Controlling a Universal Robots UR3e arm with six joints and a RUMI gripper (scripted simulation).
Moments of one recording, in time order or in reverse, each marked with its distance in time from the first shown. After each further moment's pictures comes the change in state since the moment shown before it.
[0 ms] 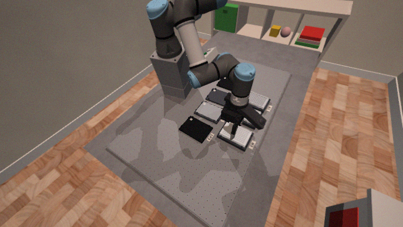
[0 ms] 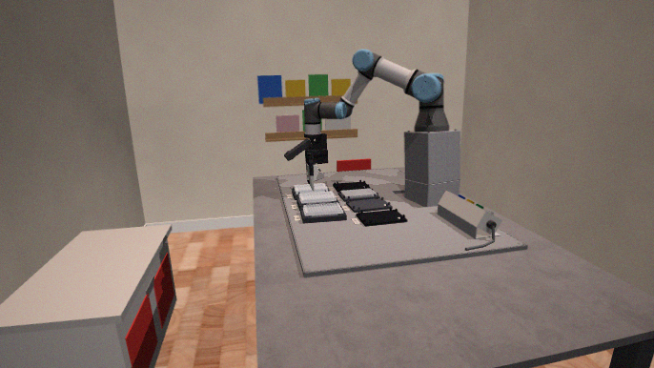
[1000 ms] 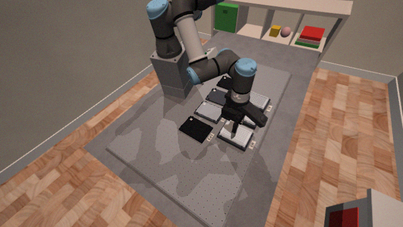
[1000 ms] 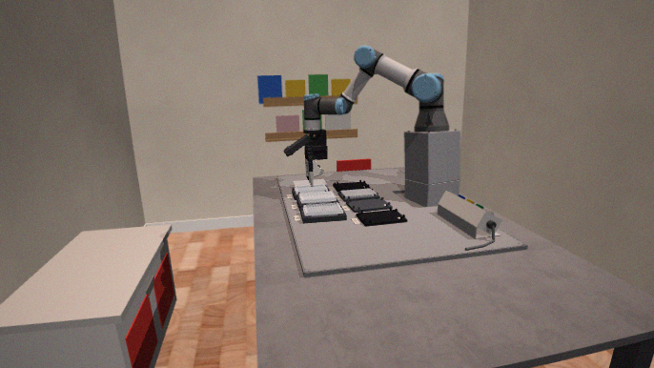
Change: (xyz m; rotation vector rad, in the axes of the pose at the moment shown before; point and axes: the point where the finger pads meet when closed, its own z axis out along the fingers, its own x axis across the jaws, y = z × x) arm 0.002 -0.002 -0.017 0.007 0.004 -0.001
